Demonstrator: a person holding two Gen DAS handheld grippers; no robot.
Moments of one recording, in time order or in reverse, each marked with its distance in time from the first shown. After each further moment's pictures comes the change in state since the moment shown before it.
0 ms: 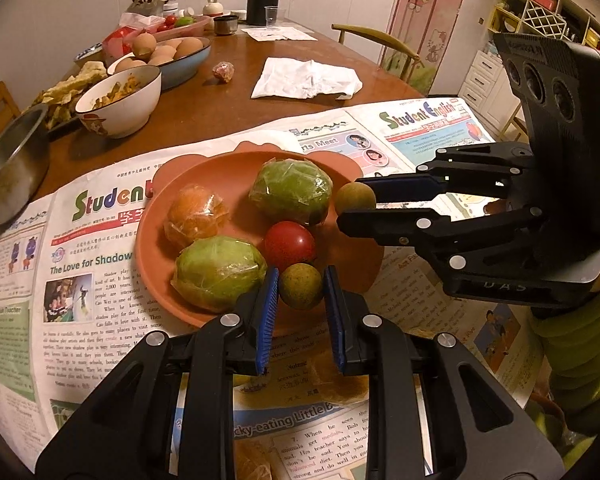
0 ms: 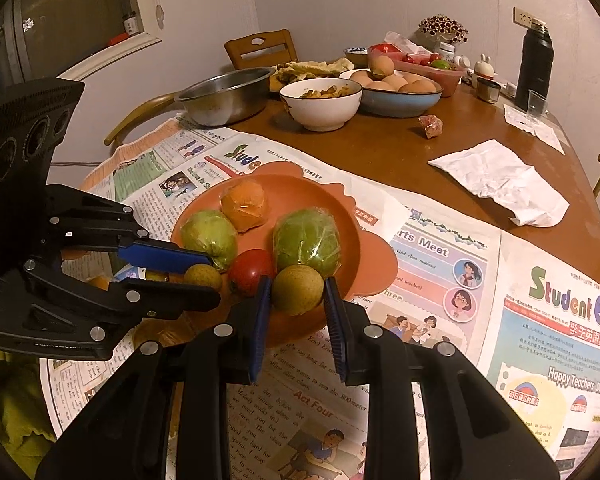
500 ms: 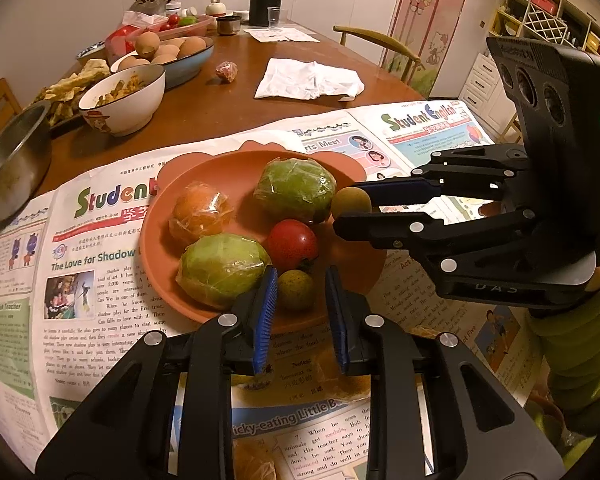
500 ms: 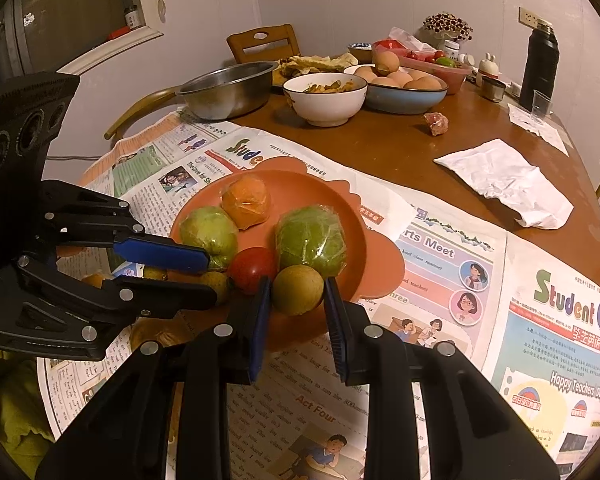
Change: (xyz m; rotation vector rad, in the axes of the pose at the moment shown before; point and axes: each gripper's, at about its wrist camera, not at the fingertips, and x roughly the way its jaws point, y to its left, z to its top) left arm -0.001 0.004 -0.001 -0.011 -0.004 -0.008; right arm 0.007 0.003 0.002 -0.010 0.019 -0.001
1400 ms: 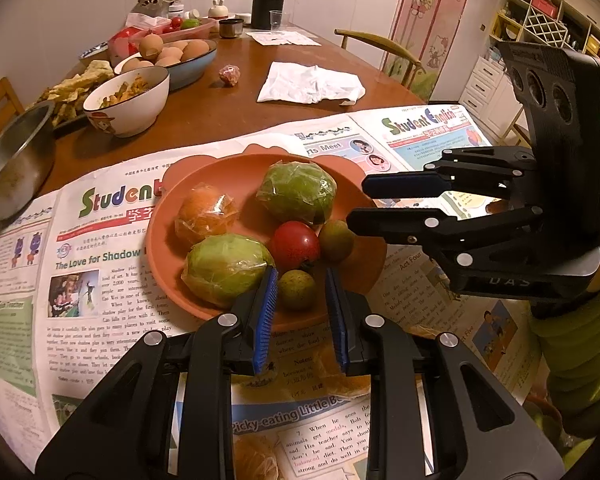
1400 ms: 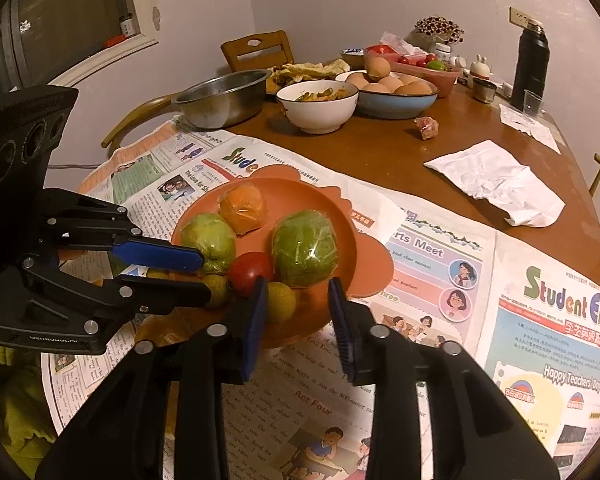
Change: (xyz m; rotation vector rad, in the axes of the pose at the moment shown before) left arm -0.004 0.002 0.001 -0.004 -0.012 0.003; right arm -0.012 -0.001 -0.002 0.022 -0.023 -0.017
